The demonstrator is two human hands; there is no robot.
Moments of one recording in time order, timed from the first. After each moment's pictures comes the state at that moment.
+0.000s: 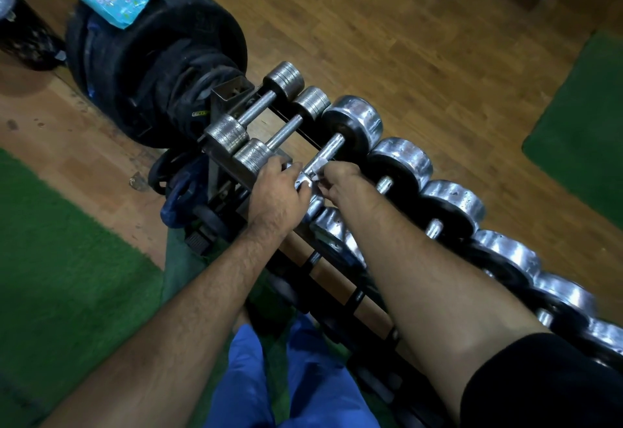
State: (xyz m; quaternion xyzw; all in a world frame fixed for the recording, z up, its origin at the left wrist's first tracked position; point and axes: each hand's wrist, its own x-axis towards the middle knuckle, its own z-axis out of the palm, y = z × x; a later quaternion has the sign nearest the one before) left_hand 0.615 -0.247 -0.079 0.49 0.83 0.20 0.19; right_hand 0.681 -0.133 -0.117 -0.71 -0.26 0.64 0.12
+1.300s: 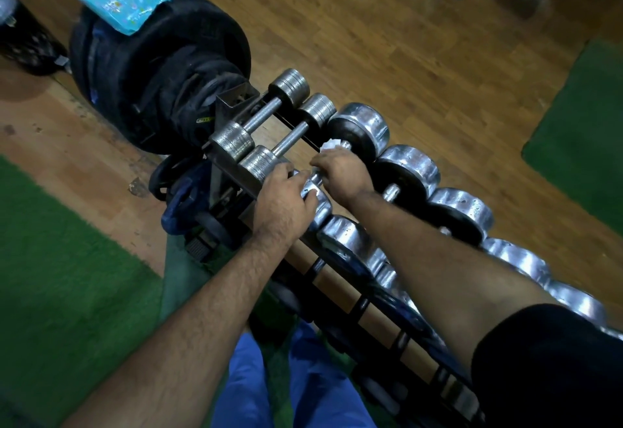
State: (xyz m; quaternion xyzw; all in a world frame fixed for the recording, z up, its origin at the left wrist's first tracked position) left_hand 0.607 -0.248 -0.082 0.49 0.82 0.20 0.20; right_hand 0.703 -0.116 -0.135 -0.32 -0.94 0.14 0.04
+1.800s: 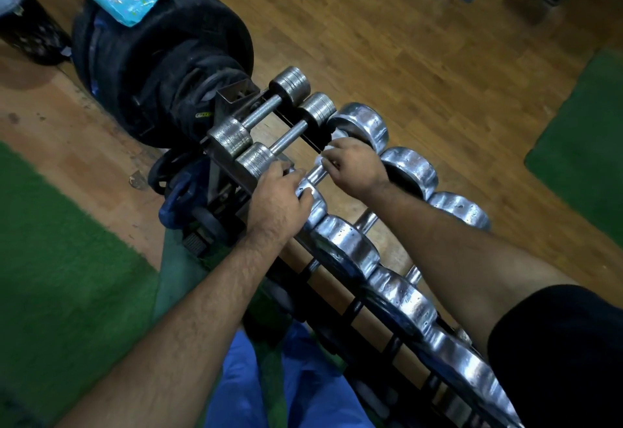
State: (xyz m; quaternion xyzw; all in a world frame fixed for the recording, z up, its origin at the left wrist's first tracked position) left_hand 0.611 -0.246 -0.085 0.47 0.83 0.22 0.19; right_hand 0.725 -0.087 -0.128 -0.32 -0.94 0.14 0.06
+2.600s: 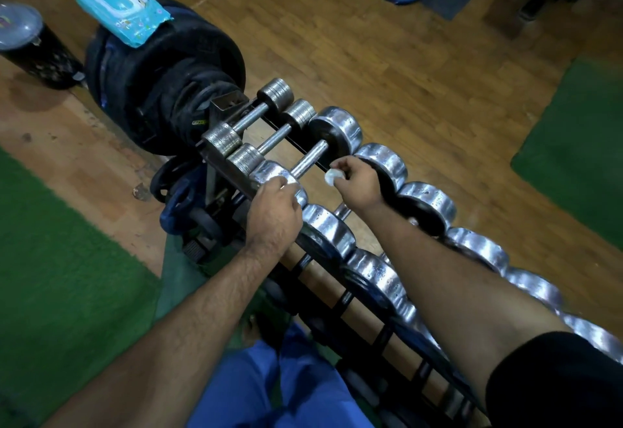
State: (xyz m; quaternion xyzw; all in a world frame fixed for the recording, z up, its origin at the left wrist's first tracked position) left_hand 0.663 -0.278 -0.056 0.49 0.84 0.19 0.14; right_hand 0.788 -0.138 -0.100 -0.53 -0.71 0.44 0.17
